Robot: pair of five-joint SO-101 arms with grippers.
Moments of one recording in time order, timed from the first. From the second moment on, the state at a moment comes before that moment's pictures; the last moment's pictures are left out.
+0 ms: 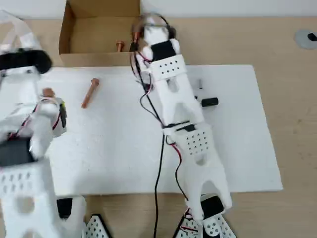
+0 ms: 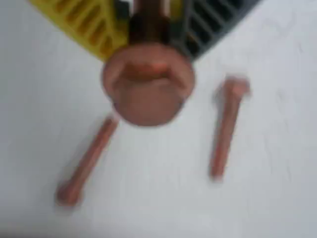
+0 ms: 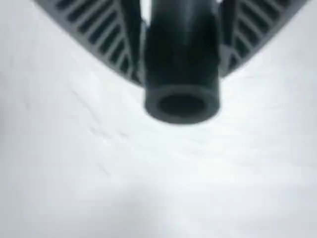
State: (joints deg) left arm -13.3 -55.3 27.6 72.9 -9.7; right arm -26.0 52.7 -76.9 101.2 -30.6
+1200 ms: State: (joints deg) left arm -3.6 -101.1 69.1 29.9 0.2; right arm -38.2 -39.3 14.5 92.1 -20.7
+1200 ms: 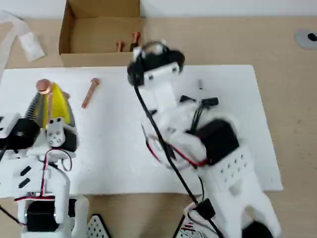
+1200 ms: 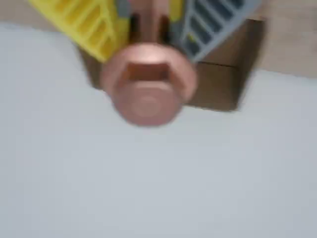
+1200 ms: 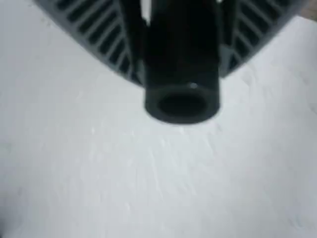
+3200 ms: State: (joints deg) left arm 19.7 -88.9 45.5 50.5 6.8; right arm -51.1 -98.4 97.4 4.5 -0.1
